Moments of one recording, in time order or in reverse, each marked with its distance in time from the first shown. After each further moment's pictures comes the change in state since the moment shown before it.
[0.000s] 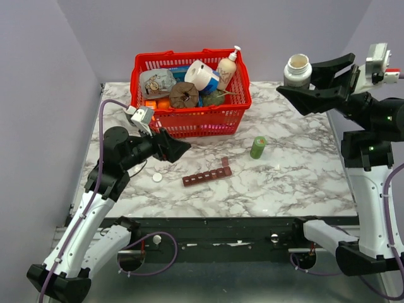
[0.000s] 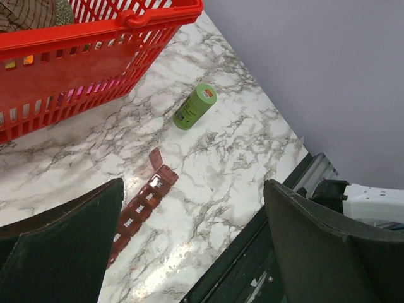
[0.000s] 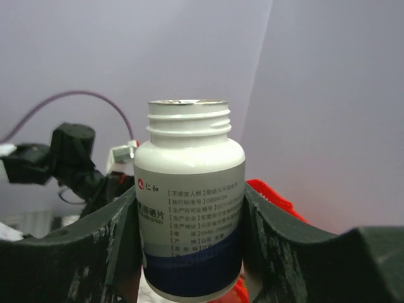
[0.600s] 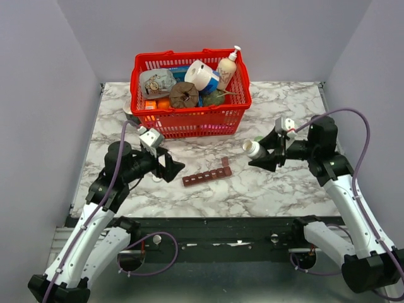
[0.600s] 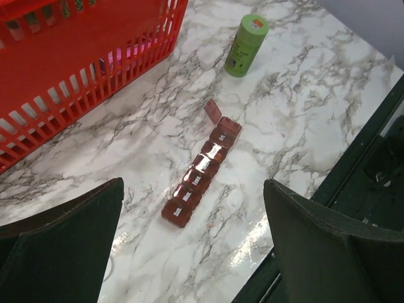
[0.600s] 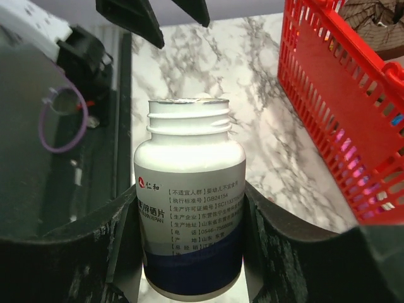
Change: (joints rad) left arm 0.000 -0.119 -0.145 -0.108 -0.004 0.409; right arm 0.093 -0.153 -0.606 -0.681 -0.257 -0.813
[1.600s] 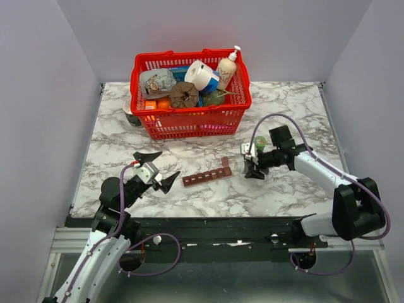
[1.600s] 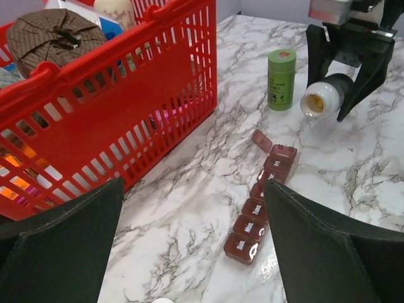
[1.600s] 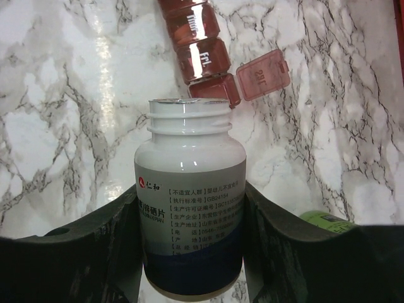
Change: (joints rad) left arm 0.000 -0.404 -0.452 0.404 -0.032 0.231; right arm 0.111 0.423 -0.144 -0.140 0.423 -0.740
